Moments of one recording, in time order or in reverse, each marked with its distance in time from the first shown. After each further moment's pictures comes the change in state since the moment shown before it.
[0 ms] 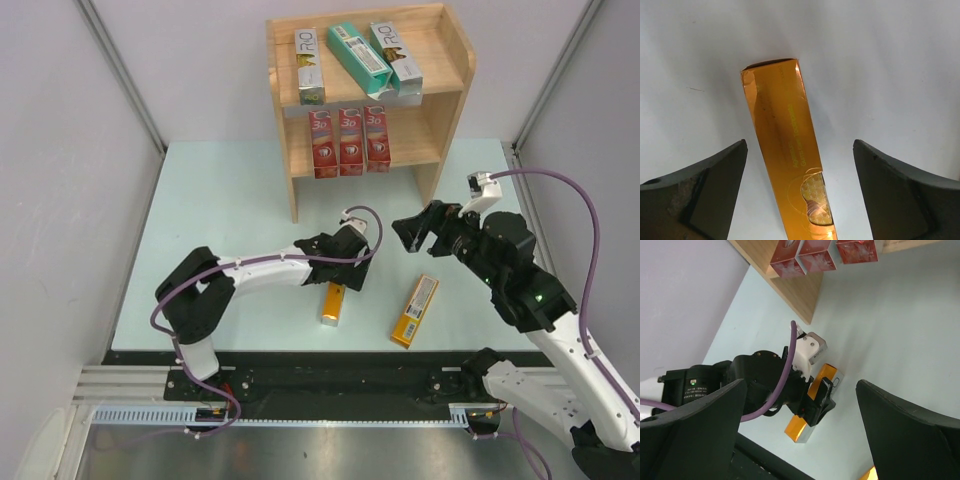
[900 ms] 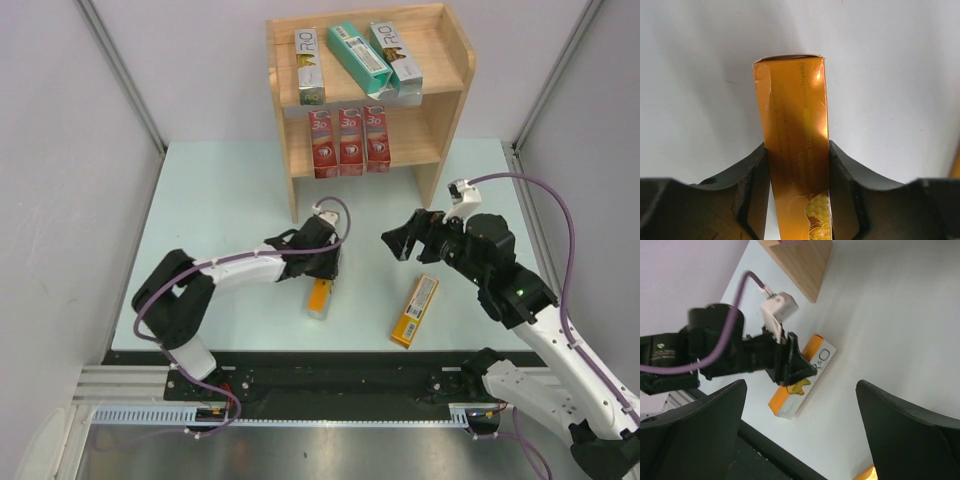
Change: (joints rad) left arm 0.150 -0.087 -0.157 0.136 0.166 -0.019; right arm -0.004 0.025 -0.108 0.053 -0.079 0.001
